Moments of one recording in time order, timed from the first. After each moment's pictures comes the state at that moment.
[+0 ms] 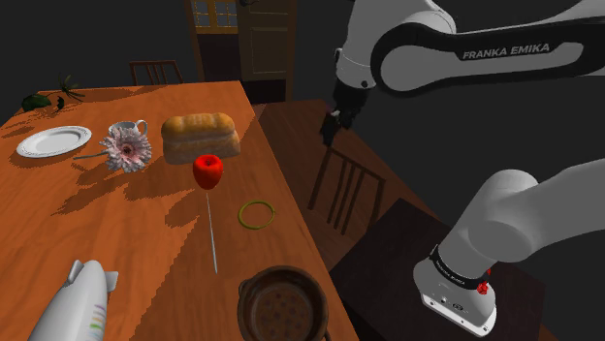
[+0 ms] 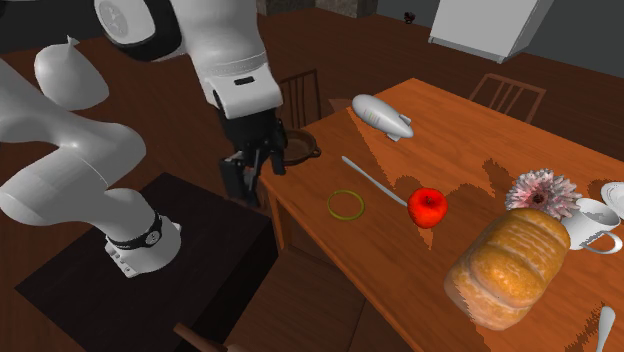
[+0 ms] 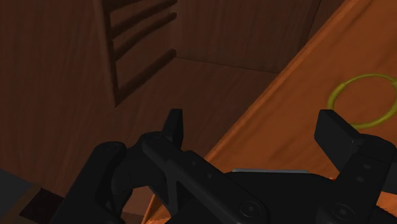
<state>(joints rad) 0.05 -0.62 0.22 -2.45 0.01 1.99 0.12</state>
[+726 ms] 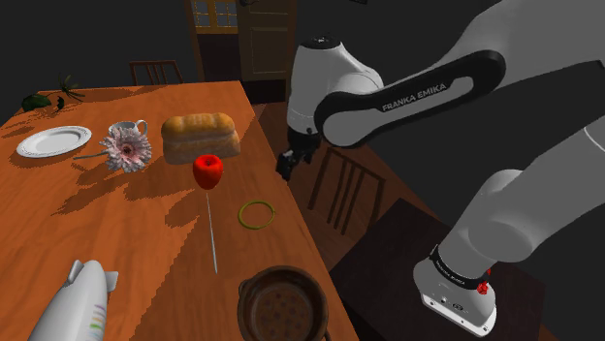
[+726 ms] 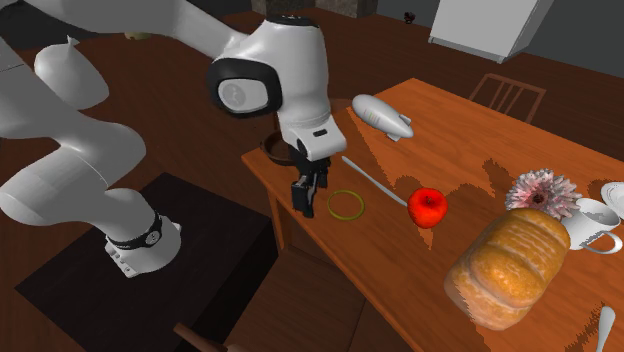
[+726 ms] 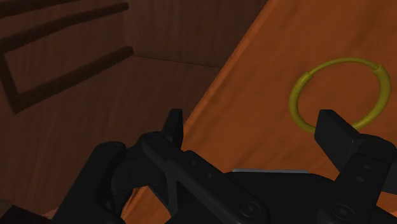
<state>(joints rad) 0.05 -0.28 0.38 -2.41 -0.01 2.26 0.32</state>
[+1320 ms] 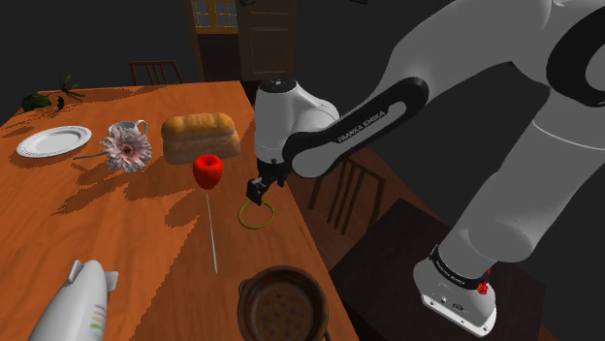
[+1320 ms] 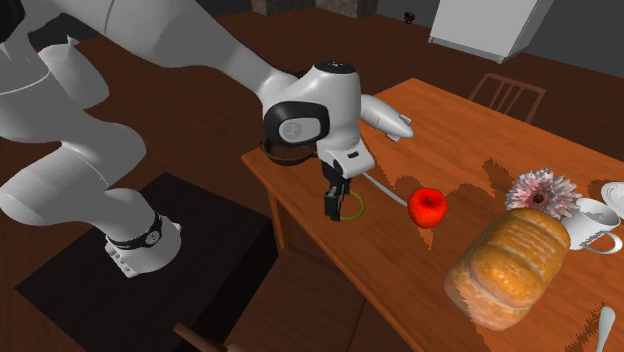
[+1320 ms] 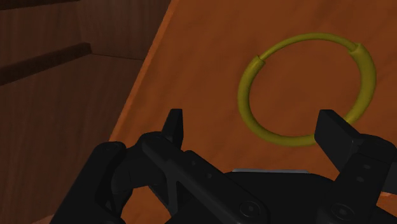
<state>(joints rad) 0.06 0.04 0.46 -2.28 -0.15 2.41 0.52</state>
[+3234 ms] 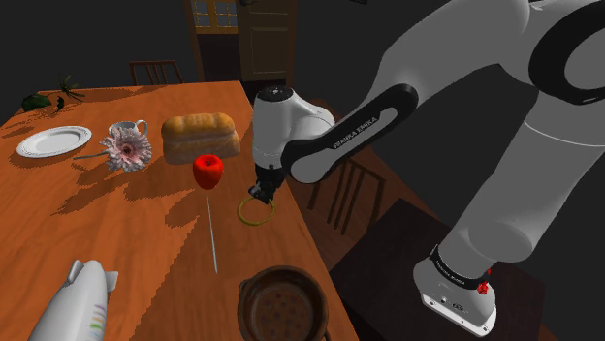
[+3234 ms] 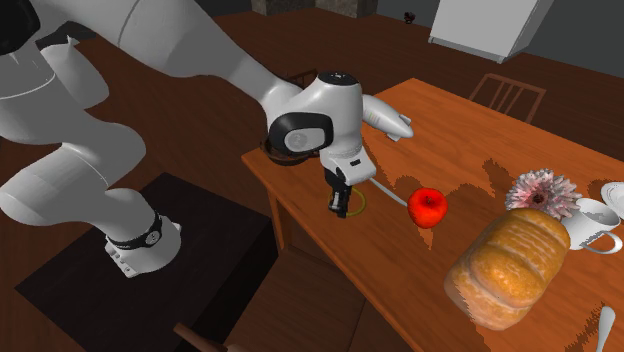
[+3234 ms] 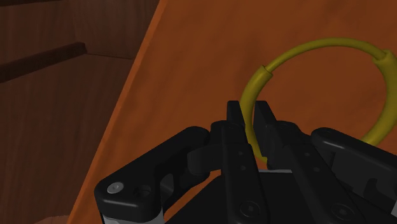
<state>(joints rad) 0.06 0.09 0.45 -2.28 -0.19 2.45 0.55</state>
